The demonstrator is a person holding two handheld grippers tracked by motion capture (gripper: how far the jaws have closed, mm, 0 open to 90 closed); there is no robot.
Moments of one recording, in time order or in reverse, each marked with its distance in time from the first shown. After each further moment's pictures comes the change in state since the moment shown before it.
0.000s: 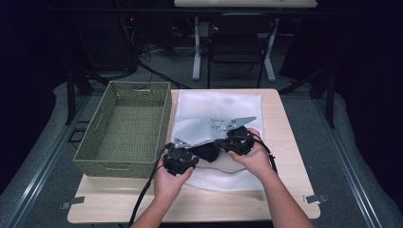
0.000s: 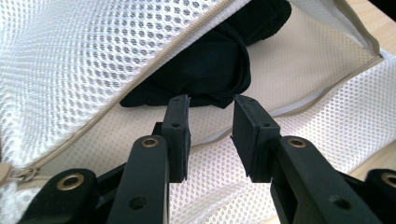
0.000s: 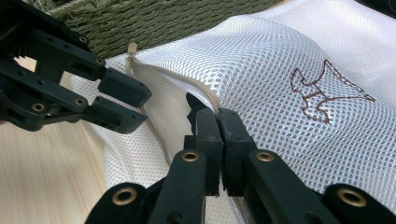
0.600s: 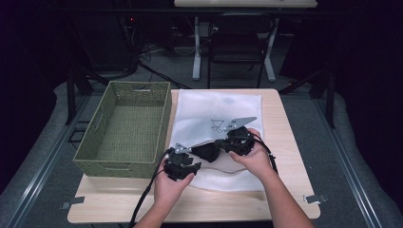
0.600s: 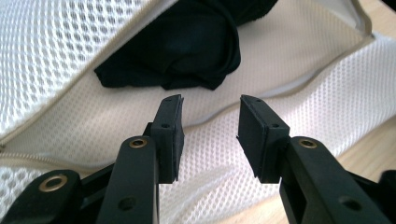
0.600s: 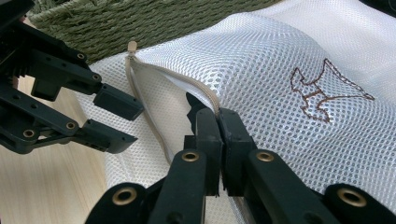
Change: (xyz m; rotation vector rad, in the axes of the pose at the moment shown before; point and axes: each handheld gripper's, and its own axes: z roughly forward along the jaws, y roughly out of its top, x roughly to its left) left arm -0.004 -0.015 0.003 0.037 -0.030 0.015; right arm 0.000 -0.001 -0.001 0.004 -0.001 -0.002
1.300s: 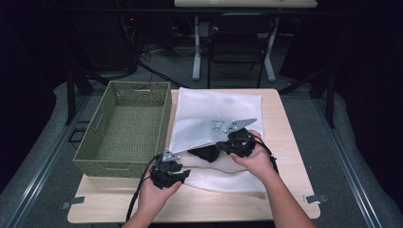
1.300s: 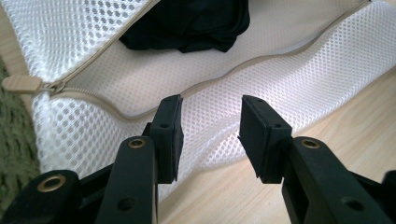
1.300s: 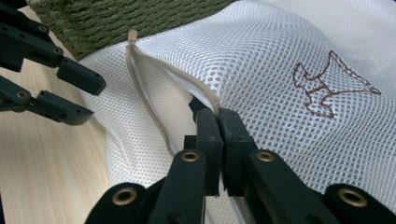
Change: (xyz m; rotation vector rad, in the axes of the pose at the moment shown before) left arm 0.015 -0.023 -0.030 0.021 0.001 0.063; right arm 0.001 -0.006 -0.001 0.026 0.007 -0.004
